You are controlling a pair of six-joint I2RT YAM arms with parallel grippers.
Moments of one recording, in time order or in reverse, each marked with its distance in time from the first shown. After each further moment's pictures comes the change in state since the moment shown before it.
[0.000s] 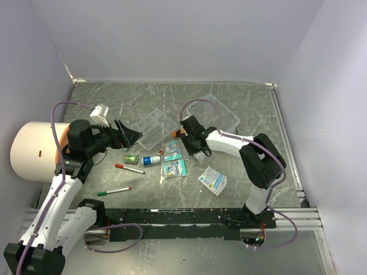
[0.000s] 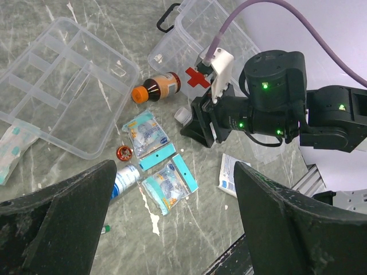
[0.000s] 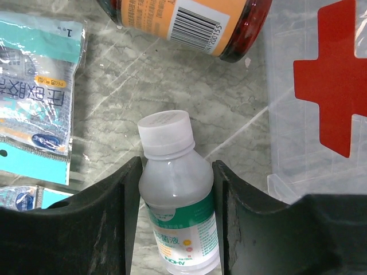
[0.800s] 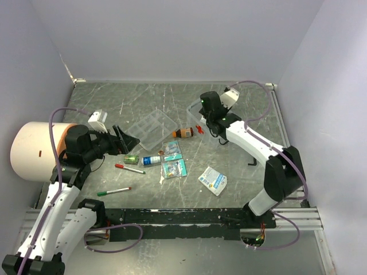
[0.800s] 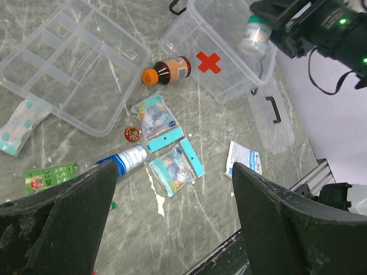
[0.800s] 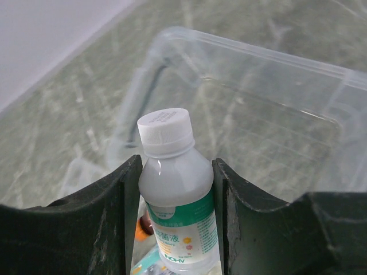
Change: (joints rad) left arm -0.007 -0.081 0.001 -0.135 -0.040 0.026; right arm -0.126 -0.245 0.109 0.125 0.408 0.724
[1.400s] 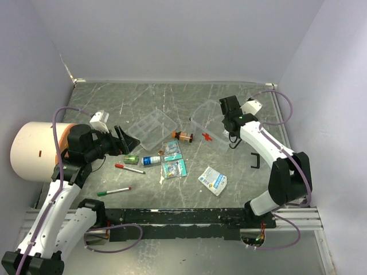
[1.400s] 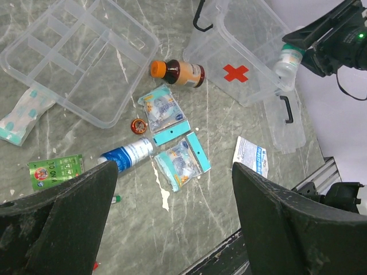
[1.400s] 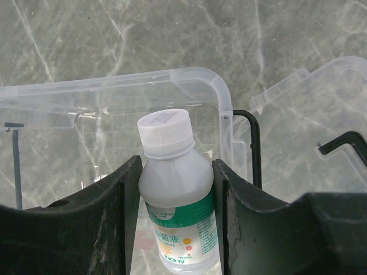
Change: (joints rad) left arm -0.013 0.014 0.000 -0.032 -0.029 0.008; right arm -0.205 -0.026 -0.062 -0.323 0.047 0.135
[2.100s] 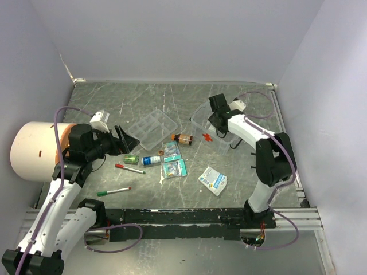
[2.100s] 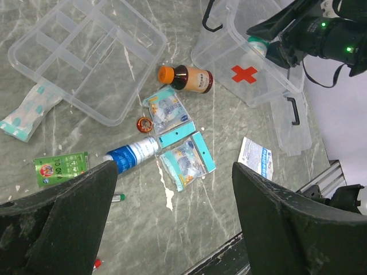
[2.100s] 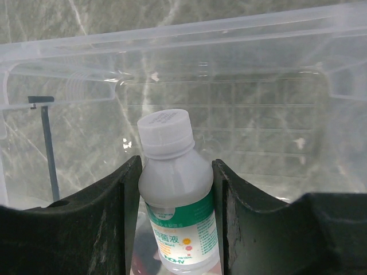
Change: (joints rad) left arm 0.000 0.014 0.000 -0.005 -0.019 0.001; right arm 0.019 0.200 0.074 0.104 -0.180 0.057
